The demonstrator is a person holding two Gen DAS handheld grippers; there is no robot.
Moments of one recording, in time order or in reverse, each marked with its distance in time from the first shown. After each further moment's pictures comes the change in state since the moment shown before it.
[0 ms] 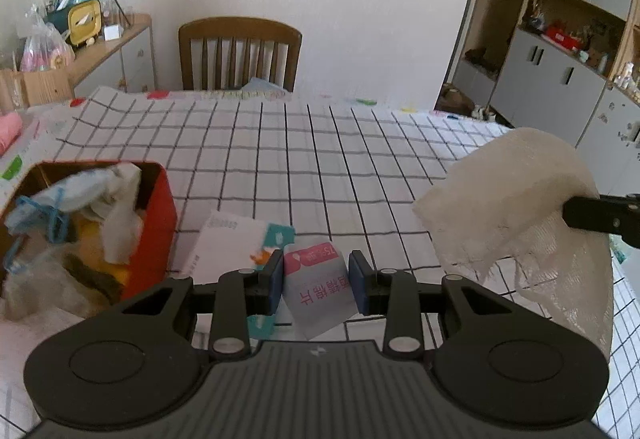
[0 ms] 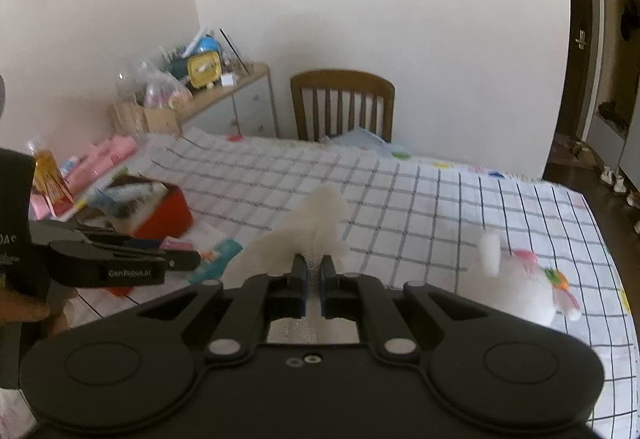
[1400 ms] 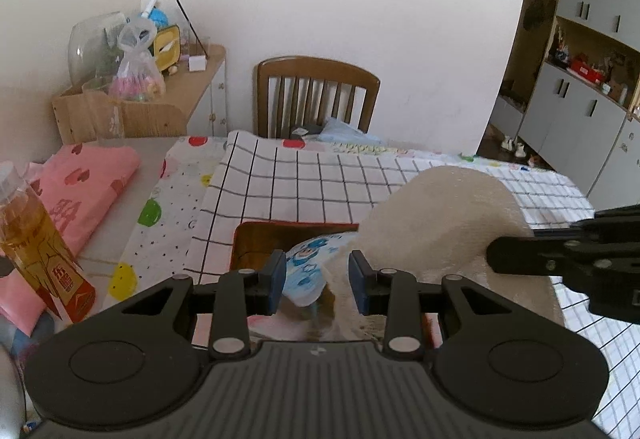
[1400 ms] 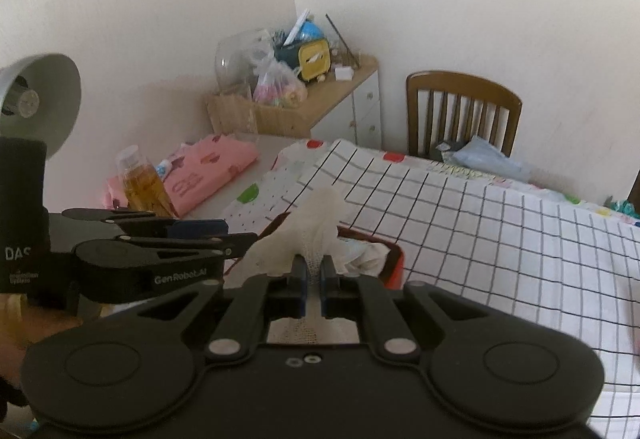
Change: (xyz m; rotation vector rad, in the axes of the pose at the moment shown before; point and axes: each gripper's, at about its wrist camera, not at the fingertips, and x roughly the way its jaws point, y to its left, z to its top) left arm -0.079 0.211 0.036 -0.017 -0.067 0.058; right arm 0.085 0.242 0.081 -0.052 0.082 0.155
